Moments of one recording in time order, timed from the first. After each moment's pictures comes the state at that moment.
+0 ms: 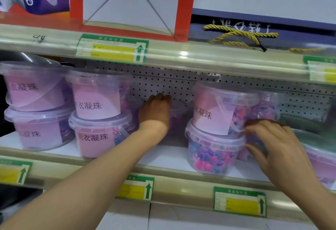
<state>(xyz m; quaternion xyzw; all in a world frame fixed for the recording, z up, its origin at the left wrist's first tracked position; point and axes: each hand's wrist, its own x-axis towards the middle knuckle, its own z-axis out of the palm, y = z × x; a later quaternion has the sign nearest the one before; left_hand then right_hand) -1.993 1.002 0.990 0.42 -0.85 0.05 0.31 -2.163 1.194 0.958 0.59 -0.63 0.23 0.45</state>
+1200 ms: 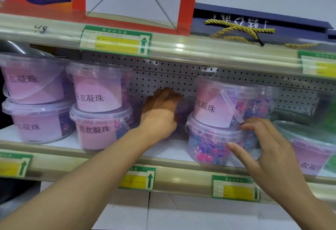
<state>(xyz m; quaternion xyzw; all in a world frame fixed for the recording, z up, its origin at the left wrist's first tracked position) -1.980 1.013 0.982 0.30 -0.88 0.04 0.36 -2.117 1.206 0.947 0.55 -0.68 0.34 0.33</state>
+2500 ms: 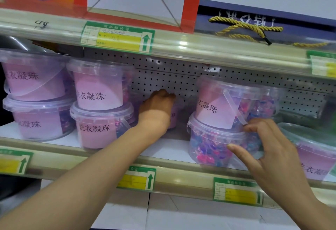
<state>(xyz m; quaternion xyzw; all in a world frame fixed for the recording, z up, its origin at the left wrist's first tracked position) -1.982 1.004 0.983 0.37 -0.87 0.06 0.33 -2.120 1.201 0.947 0.56 -0.67 0.34 0.35</state>
